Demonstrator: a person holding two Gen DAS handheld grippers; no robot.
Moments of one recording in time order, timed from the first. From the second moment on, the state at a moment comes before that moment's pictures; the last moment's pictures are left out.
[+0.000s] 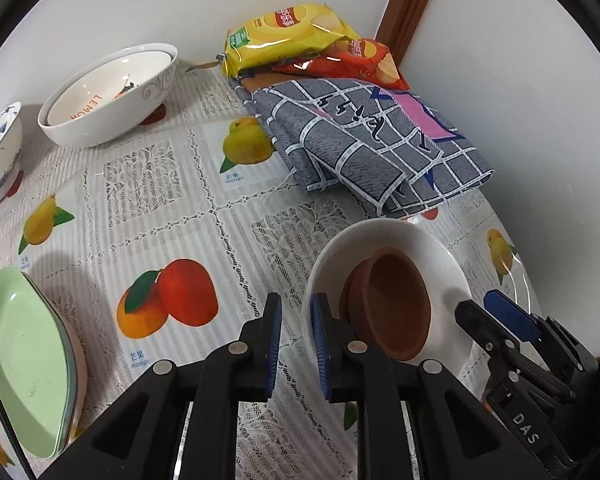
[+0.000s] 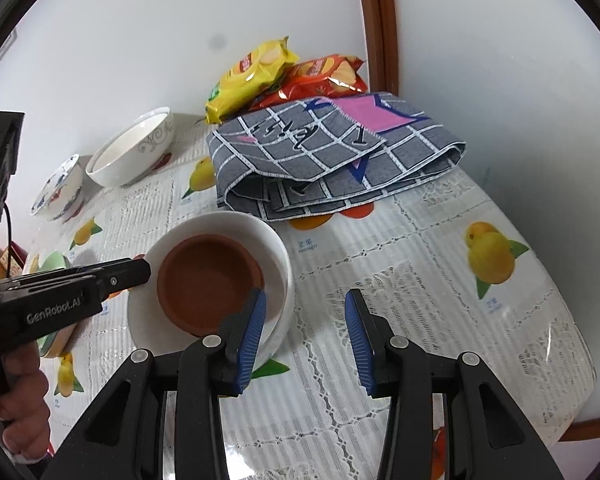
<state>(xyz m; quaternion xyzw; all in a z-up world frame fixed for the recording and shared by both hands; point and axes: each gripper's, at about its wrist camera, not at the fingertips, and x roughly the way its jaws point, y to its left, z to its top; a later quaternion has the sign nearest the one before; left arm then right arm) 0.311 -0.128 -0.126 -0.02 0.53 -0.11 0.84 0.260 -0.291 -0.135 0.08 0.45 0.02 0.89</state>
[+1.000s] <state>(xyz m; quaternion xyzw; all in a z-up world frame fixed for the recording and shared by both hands) 0.329 -0.136 -0.162 -0.03 0.55 -0.12 0.83 0.293 -0.287 -0.164 0.07 0.48 0.00 0.87</state>
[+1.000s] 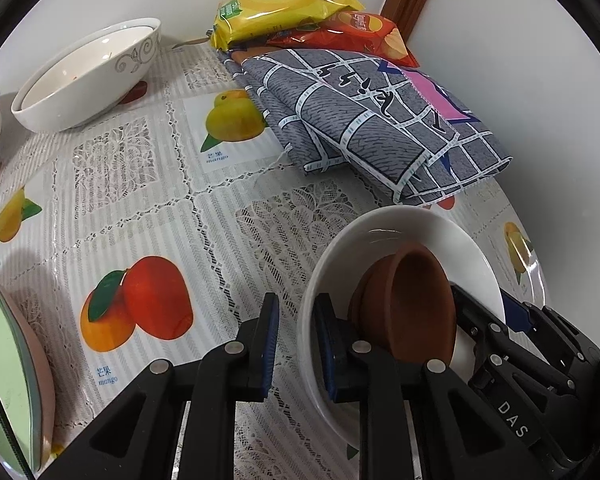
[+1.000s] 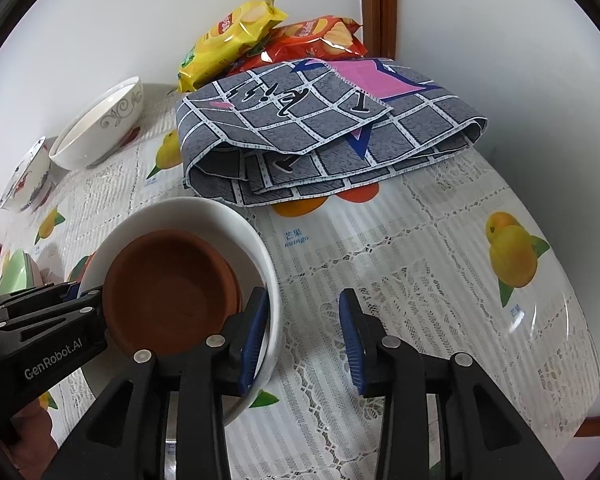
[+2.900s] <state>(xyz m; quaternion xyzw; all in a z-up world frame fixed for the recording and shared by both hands) 0.308 -0.140 -0.156 -0.03 0.54 -0.12 0.83 0.275 -0.288 -0.165 0.15 0.45 0.02 0.88</state>
